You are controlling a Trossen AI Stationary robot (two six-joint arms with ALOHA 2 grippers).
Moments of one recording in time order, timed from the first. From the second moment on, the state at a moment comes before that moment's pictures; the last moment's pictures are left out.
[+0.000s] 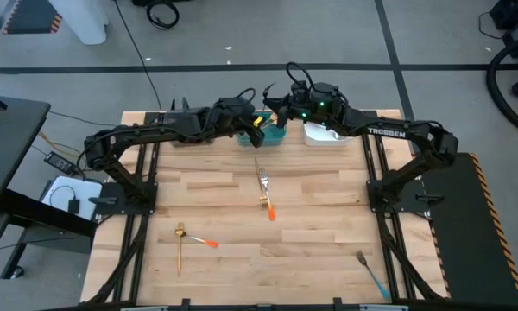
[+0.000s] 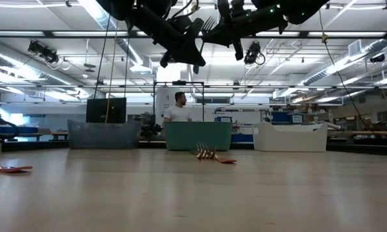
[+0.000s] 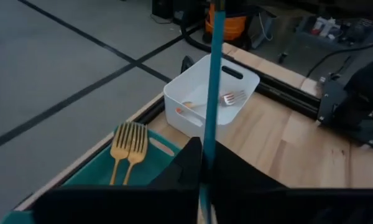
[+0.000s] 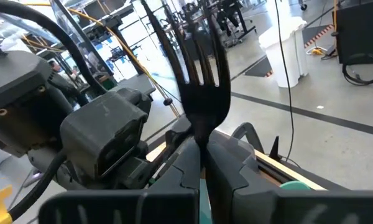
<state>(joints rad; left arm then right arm) 0.37 1.62 1.24 -0.02 -0.15 -0.21 -0.46 1.46 1.11 0.28 -0.07 0.46</state>
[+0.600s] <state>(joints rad) 0.43 1.56 1.24 -0.15 -0.19 -0.12 -0.51 1.45 1.11 0.28 -0.15 0.38</state>
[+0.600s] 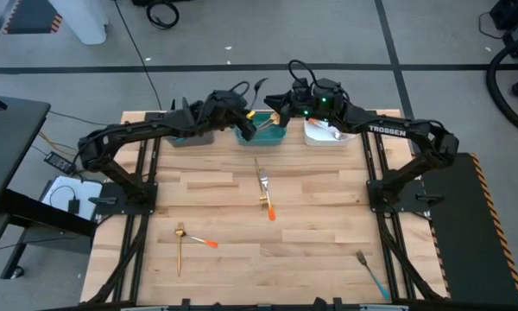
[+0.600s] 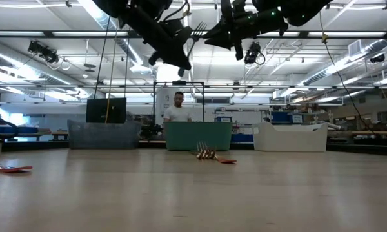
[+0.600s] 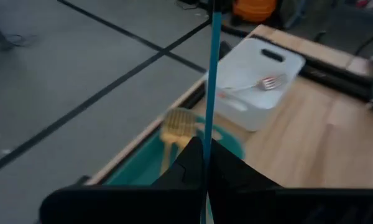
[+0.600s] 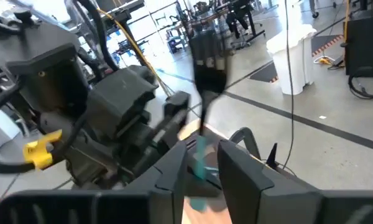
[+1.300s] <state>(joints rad) 0.66 1.45 1.24 -1.03 -0.32 0.02 -0.69 1.45 1.11 0.27 -0.22 0.28</state>
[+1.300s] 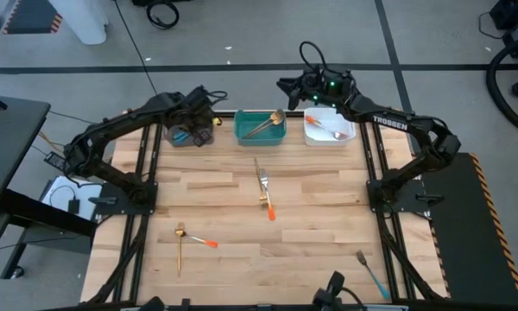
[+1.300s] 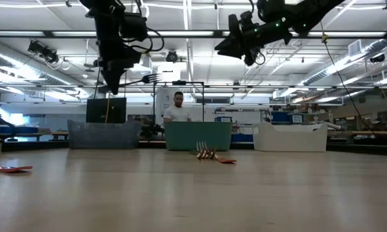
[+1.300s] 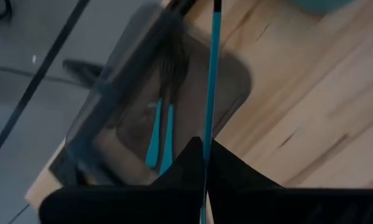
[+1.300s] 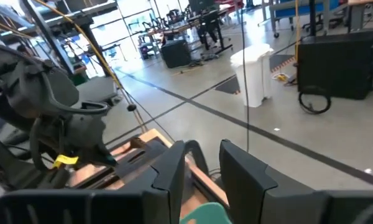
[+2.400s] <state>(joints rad) 0.95 1.46 0.91 -0.69 -0.32 0.33 -0.71 1.45 1.11 0.21 -0.20 0.15</state>
